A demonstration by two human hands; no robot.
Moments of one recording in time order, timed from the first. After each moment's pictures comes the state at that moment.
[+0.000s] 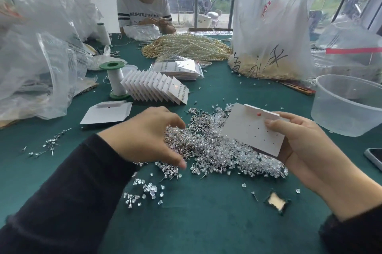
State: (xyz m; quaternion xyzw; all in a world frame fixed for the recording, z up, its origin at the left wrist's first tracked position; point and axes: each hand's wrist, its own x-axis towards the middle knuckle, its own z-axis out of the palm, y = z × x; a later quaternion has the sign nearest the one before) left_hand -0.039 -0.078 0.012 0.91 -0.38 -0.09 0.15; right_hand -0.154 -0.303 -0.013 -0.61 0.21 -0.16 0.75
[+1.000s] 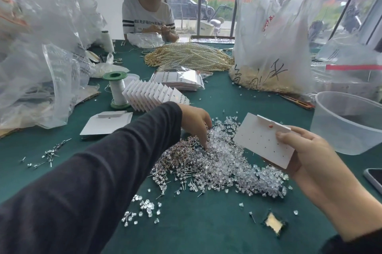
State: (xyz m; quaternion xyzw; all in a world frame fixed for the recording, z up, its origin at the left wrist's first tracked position) left_hand 0.015 -0.175 0.023 0.88 -0.36 -0.29 0.09; right_hand -0.156 -0.316 -0.003 -0.58 0.22 -0.19 0.76
